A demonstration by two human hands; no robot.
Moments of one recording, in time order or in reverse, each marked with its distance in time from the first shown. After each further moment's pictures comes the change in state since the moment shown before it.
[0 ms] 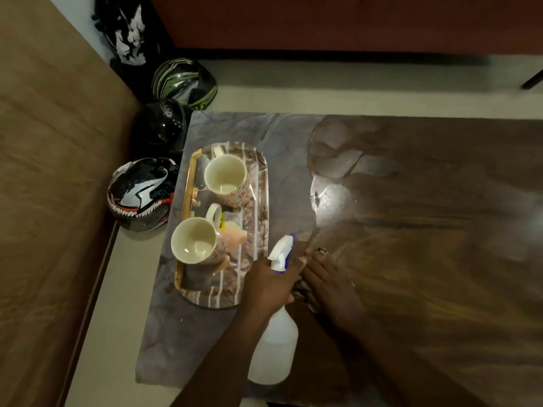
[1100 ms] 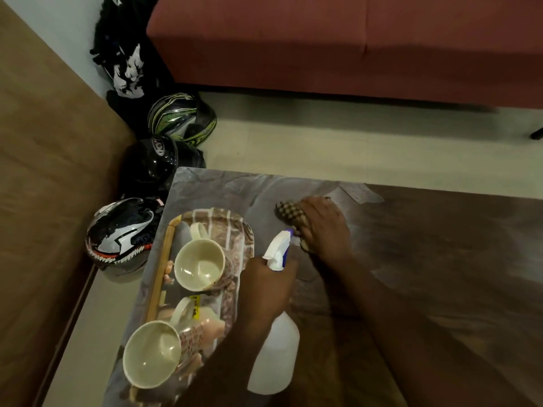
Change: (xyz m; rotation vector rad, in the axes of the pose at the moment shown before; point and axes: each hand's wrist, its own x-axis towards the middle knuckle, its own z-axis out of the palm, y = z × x) left_hand 0.112 0.118 0.022 0.037 0.204 0.101; right_hand 0.234 0.150 -0.045 -0.066 0.221 0.186
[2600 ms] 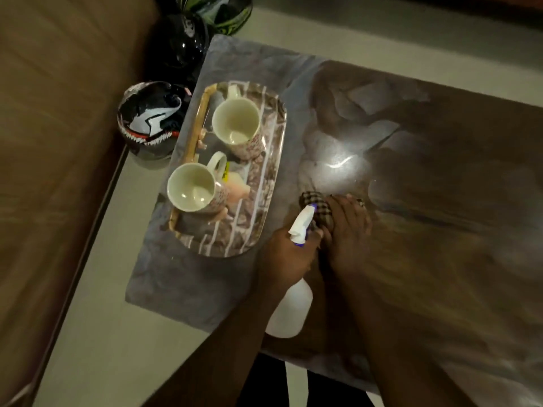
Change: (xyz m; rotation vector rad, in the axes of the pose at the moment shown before) left_hand -0.126 -0.098 0.006 0.011 -0.141 -0.130; right_hand -0.210 -0.077 -0.030 0.096 -0.069 0.177
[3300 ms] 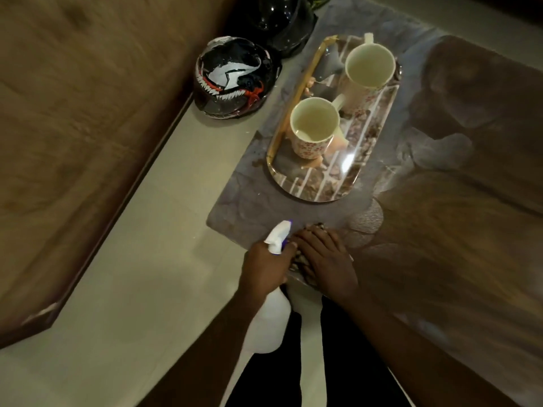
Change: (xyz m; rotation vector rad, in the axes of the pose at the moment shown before) left_hand -0.076 -0.179 -0.120 -0.160 0.134 -0.073; right_hand -0.137 -0.121 0.065 -0.037 -0.317 -0.684
